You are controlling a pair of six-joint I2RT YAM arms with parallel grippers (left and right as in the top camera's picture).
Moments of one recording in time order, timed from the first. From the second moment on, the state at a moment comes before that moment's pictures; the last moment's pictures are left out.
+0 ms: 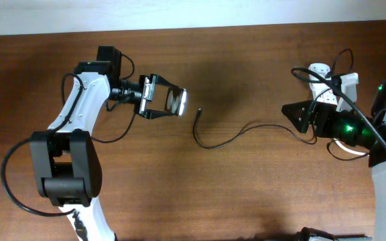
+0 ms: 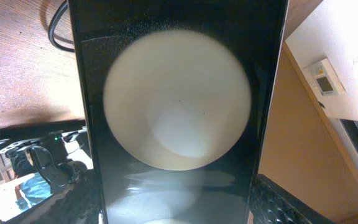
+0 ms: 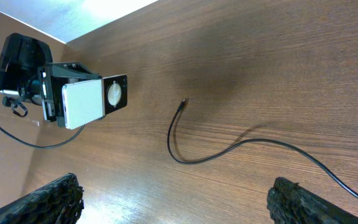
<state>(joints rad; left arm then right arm) -0.06 2.05 1.63 -1.05 1.11 -1.14 -0.31 1.18 1.21 -0.98 -0.79 0.01</state>
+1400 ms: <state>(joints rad) -0.28 2.05 1.84 -1.03 0.59 -1.28 0.39 1.55 1.21 -0.46 -0.35 0.57</state>
